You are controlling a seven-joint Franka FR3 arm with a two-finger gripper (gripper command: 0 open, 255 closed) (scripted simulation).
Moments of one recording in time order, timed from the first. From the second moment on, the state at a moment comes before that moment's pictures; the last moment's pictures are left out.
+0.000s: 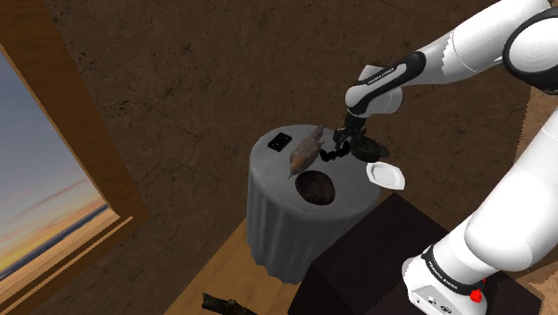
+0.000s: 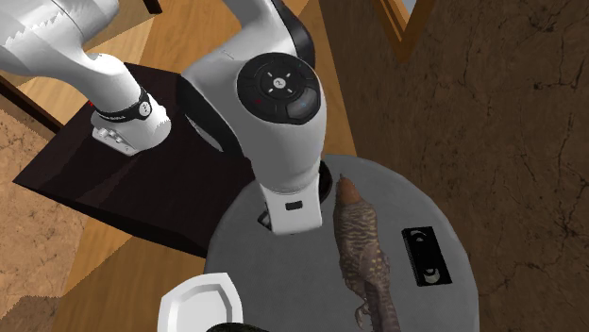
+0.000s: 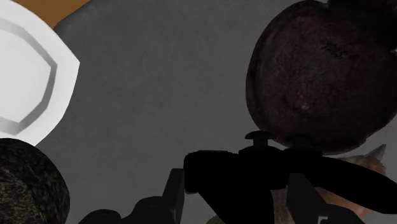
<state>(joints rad) -0.11 0.17 -0.21 -2.30 0.14 2.44 -0.10</state>
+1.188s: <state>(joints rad) 0.00 0.25 -0.11 -2.37 0.17 2.59 0.08</state>
